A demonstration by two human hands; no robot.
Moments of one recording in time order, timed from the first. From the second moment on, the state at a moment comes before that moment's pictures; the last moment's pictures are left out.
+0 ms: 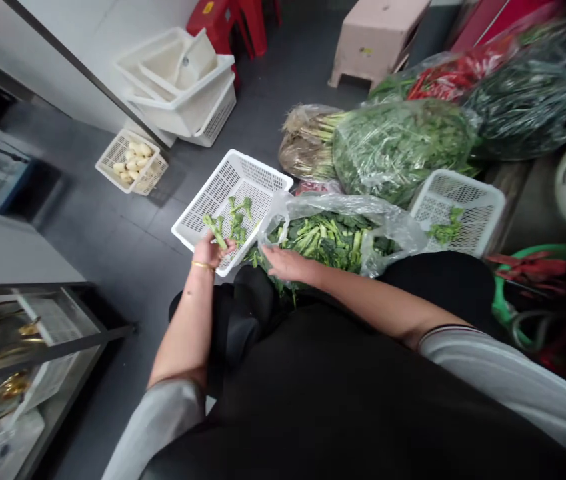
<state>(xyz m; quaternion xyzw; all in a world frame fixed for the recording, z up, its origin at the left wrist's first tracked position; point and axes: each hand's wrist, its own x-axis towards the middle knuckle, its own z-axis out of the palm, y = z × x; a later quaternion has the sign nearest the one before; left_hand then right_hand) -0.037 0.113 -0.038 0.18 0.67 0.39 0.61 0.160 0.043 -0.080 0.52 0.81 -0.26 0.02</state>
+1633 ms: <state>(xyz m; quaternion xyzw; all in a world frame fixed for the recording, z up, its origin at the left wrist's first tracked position) 0.036 -0.009 -0.062 0.28 0.54 0.37 0.70 0.188 0.046 -0.040 0.60 0.70 -0.36 -0.16</state>
